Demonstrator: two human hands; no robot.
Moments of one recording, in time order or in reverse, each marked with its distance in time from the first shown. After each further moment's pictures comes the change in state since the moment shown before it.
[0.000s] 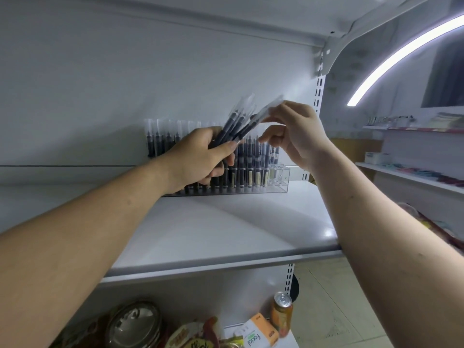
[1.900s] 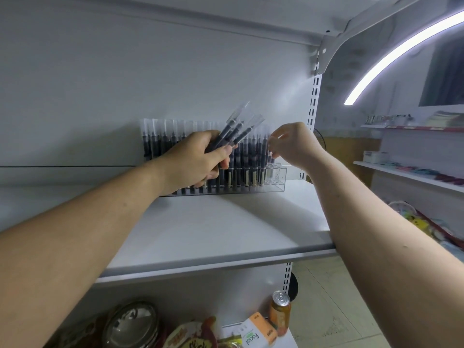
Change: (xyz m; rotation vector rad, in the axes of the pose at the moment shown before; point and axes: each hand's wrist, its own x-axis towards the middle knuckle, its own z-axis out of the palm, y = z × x) left_hand 0.002 -0.007 0.000 0.107 -0.013 0.025; right_hand 0.008 0.030 -0.028 -0.928 0.138 0.092
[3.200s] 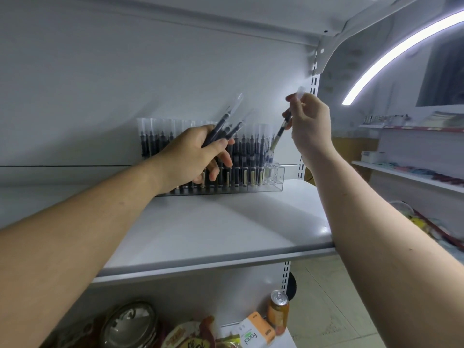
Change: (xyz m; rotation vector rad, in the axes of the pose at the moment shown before) left_hand -0.003 0.007 0.000 -0.001 0.059 -0.011; right_hand 0.009 -0.012 -0.011 0.520 0.377 -0.113
